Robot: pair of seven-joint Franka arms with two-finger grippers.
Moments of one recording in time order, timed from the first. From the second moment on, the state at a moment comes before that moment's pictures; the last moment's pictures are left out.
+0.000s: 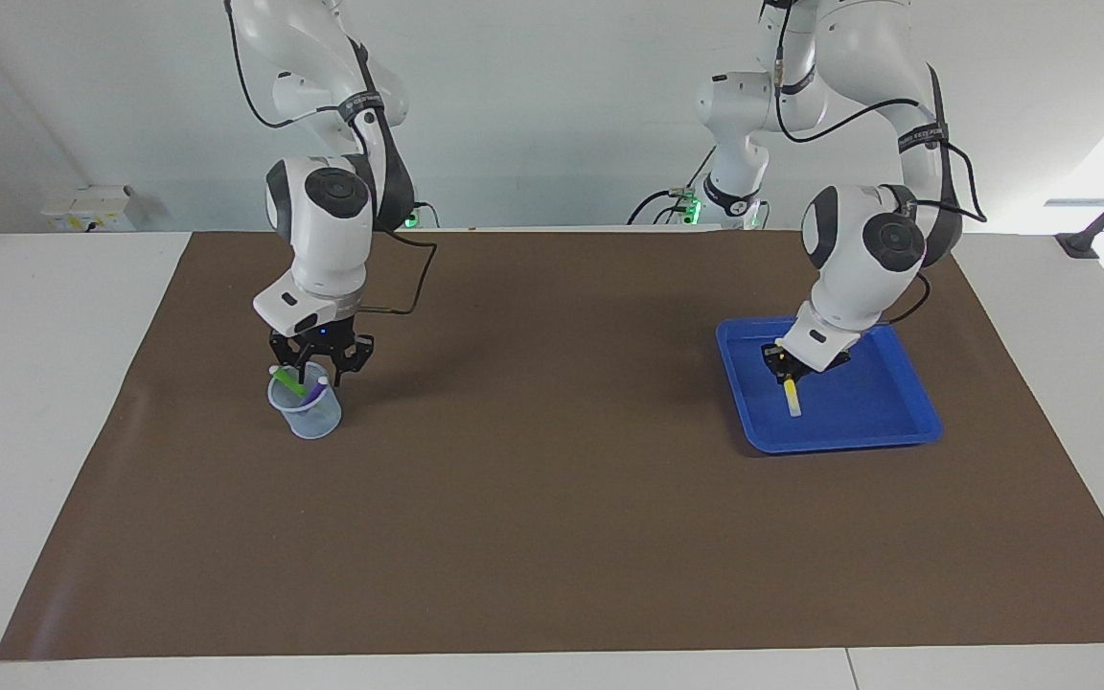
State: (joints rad) left arm -0.12 0.18 -0.05 -2.02 0.01 2.12 -0.09; right arm -0.05 0.06 0.22 -2.13 -0.45 2.23 0.36
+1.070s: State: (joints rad) left arm -0.08 0.22 -0.05 -2.08 0.02 2.17 -0.17; right arm -0.05 0.04 0.21 -2.15 -0.46 2.26 0.36
